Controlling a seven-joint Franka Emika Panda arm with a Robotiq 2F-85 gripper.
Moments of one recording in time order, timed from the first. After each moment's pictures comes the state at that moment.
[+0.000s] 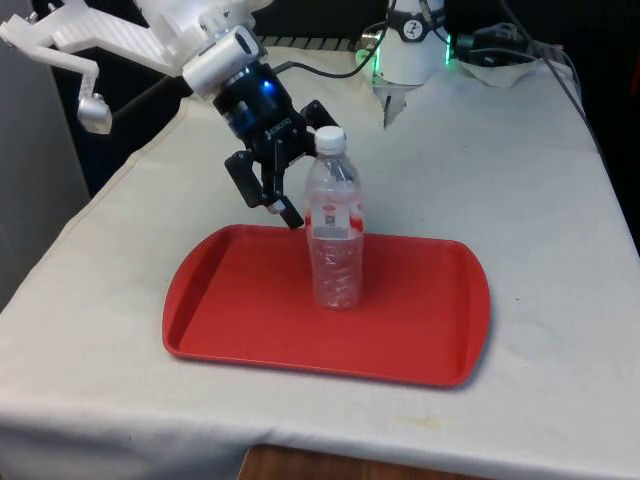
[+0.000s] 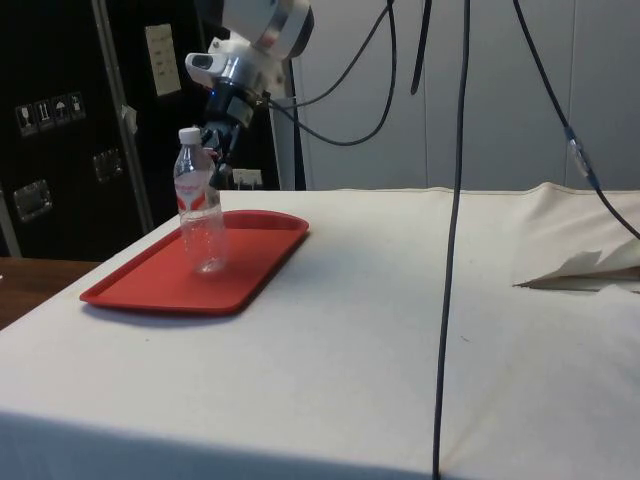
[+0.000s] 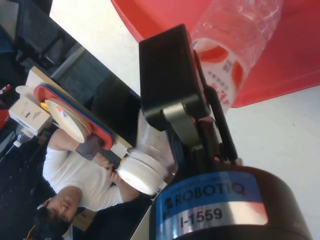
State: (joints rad) arm 0.02 0.73 -0.39 -1.52 1.08 2.00 -1.93
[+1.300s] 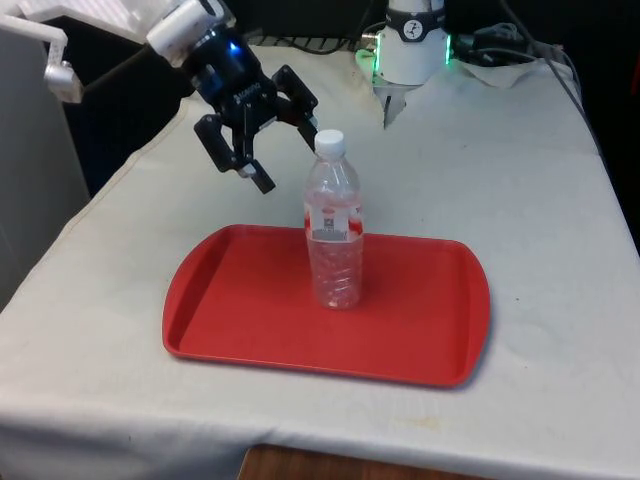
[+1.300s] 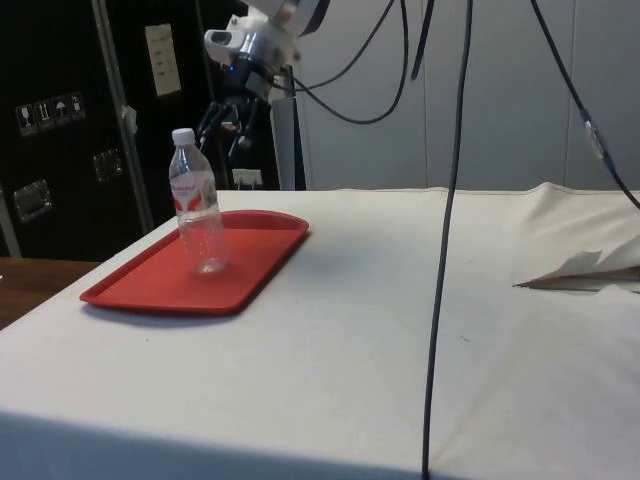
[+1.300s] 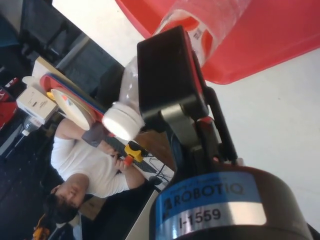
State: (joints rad) arm 0.02 0.68 -0.49 -1.54 1.08 1.88 -1.94
